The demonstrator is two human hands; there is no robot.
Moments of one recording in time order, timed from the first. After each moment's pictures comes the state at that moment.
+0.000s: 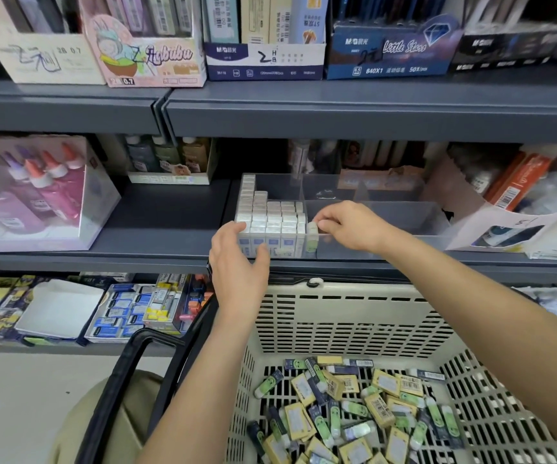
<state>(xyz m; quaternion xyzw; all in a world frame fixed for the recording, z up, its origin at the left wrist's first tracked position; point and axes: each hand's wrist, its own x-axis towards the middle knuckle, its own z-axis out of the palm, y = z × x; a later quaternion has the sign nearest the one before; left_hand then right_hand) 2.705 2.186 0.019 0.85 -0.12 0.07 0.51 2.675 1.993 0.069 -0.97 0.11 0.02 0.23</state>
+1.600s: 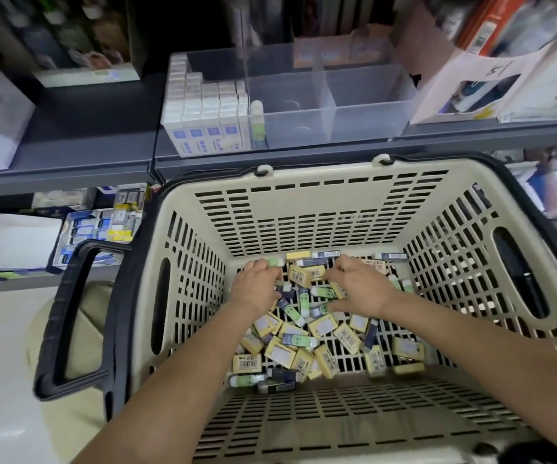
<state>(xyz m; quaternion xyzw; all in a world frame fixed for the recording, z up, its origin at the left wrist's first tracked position) 2.609 2.195 -0.151 0.89 -0.39 -0.24 0.04 2.475 2.021 -0.120 -0.96 0.09 0.23 0.15</state>
